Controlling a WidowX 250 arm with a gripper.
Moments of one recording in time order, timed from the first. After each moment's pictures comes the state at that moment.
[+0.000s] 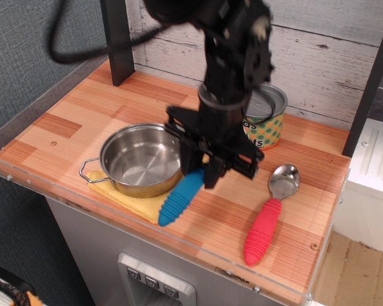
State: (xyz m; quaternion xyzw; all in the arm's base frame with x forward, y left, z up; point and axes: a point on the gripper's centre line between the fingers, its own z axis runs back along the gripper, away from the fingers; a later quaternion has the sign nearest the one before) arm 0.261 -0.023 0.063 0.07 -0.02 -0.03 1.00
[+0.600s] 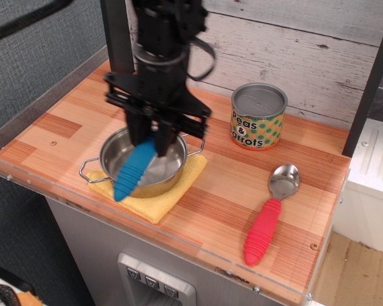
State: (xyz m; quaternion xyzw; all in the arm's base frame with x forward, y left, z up) arm 0.249 0.030 0.090 0.07 -0.03 0.06 1.00
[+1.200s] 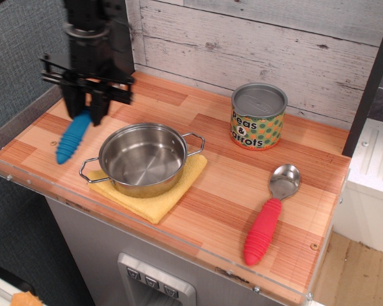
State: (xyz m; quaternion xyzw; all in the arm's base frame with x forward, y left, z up) arm 0.267 0.138 0.071 0.09 0.01 0.13 0.99
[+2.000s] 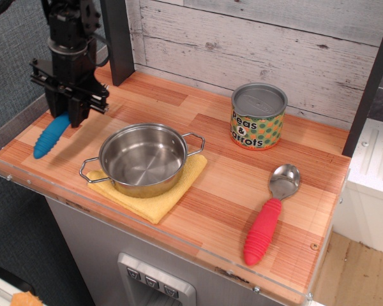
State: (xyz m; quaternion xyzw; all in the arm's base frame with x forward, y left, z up) arm 0.281 0.187 0.039 0.13 0.00 0.06 0.99
